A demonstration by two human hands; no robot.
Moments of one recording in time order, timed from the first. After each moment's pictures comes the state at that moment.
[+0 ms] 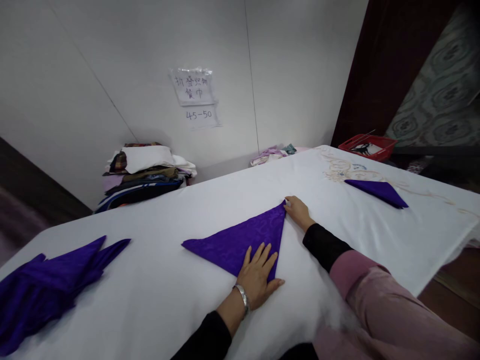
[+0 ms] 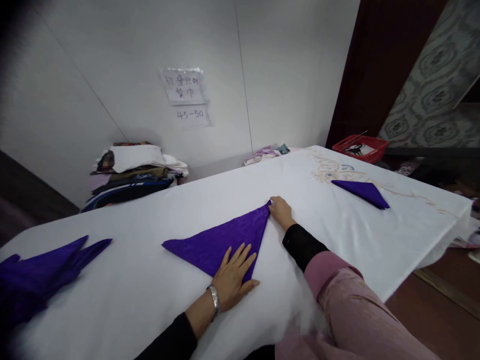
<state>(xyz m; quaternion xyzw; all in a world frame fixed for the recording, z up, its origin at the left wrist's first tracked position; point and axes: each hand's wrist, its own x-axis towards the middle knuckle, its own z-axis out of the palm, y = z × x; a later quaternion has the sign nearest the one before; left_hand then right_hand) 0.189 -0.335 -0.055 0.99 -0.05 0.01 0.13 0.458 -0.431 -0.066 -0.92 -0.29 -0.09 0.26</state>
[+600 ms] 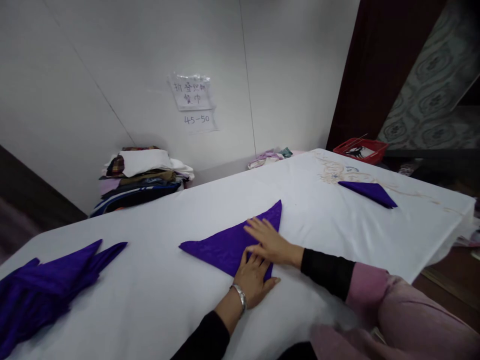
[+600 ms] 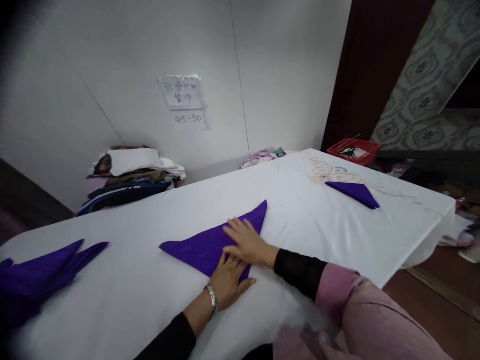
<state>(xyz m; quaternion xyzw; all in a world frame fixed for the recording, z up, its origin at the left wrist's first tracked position) 0.189 -0.336 -0.054 0.99 -0.04 0.02 0.14 0.328 -0.421 -0.023 -0.74 -0.63 0.01 0.23</state>
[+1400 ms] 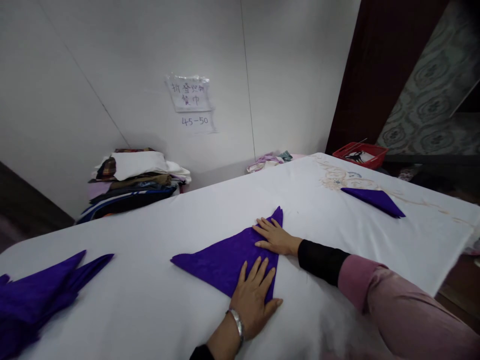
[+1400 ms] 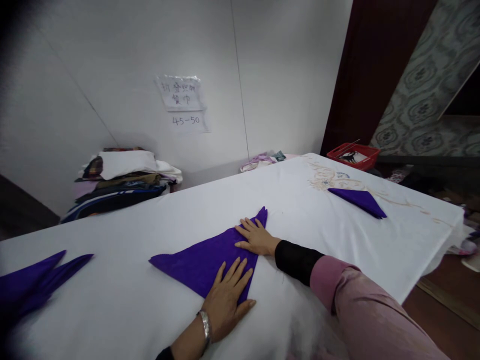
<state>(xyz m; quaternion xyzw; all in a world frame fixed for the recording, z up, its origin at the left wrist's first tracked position) 0.187 -0.334 -0.056 0.99 -0.05 0.01 0.12 0.393 -0.407 -0.049 -0.79 -0.60 0.08 0.14</state>
